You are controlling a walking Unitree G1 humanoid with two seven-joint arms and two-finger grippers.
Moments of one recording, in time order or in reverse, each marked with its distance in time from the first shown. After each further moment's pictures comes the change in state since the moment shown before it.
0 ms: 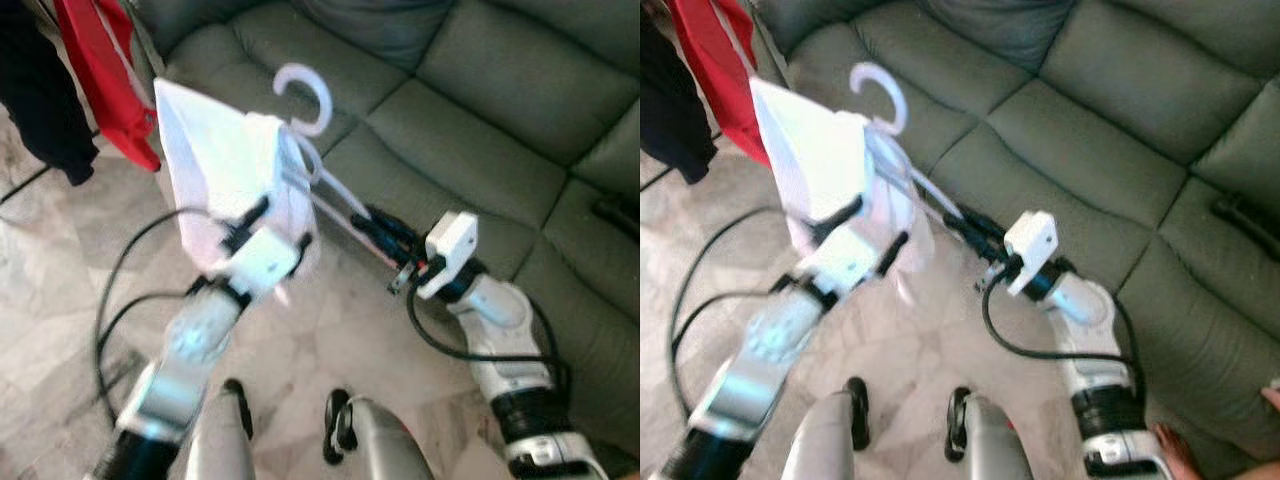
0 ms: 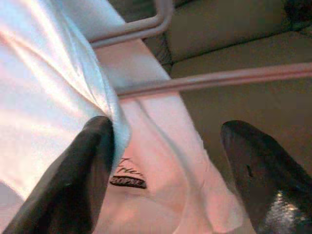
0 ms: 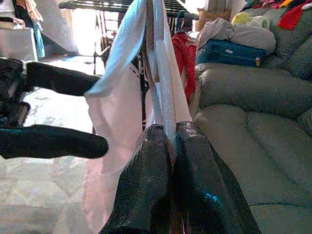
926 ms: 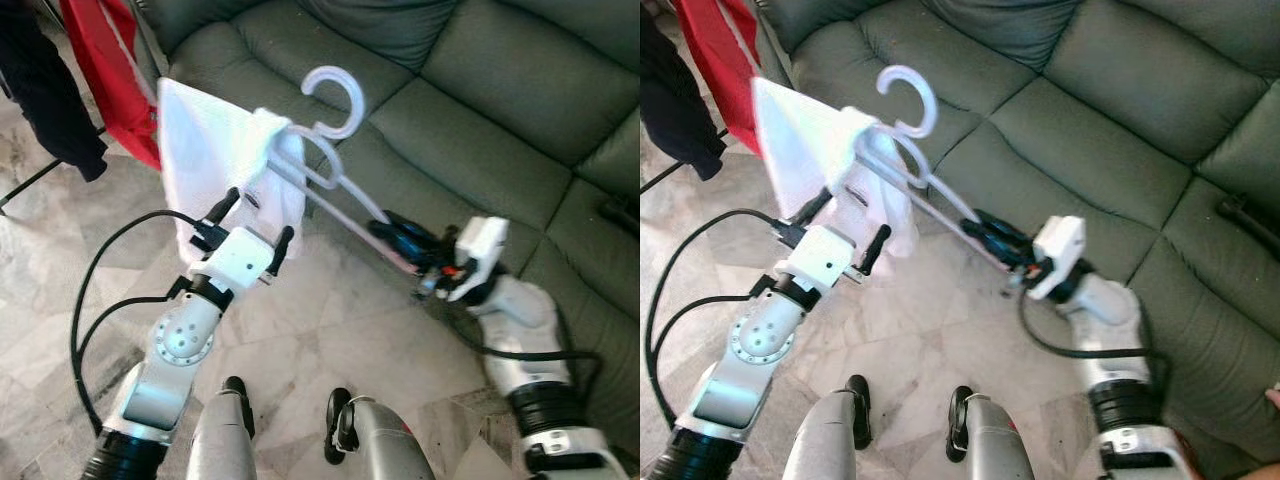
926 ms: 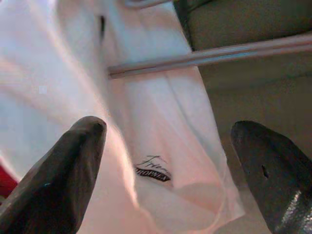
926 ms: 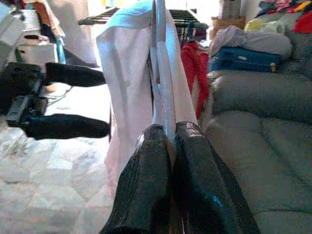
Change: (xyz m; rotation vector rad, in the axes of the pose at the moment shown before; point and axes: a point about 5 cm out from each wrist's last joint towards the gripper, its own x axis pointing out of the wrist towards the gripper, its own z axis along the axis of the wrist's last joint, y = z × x) left arm -0.004 0.015 -0.006 0.028 -0.008 0.087; right arm -0.024 -0.020 0.003 0.046 -0.043 0.063
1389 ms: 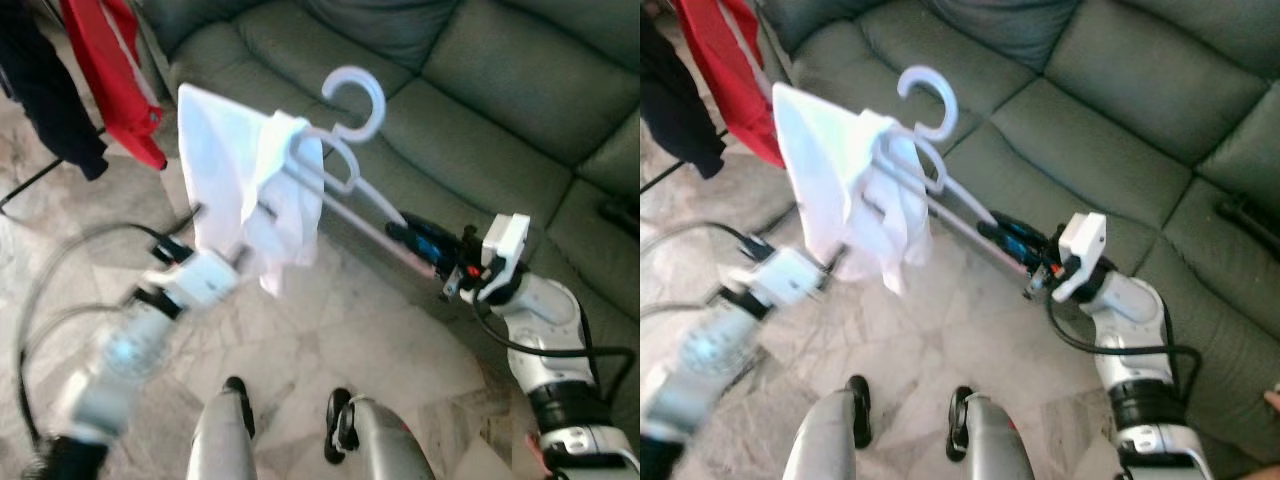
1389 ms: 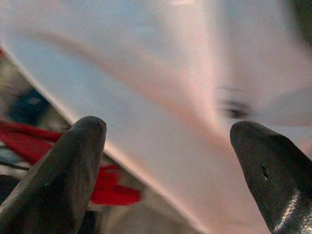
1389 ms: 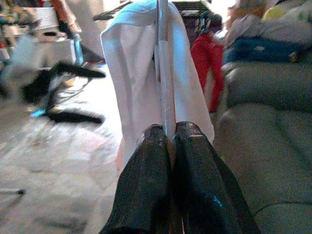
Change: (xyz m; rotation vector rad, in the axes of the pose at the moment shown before) left arm -0.019 0.048 -0.041 0.294 0.087 -0.006; right arm -0.017 -0.007 0.003 0.047 0.039 0.073
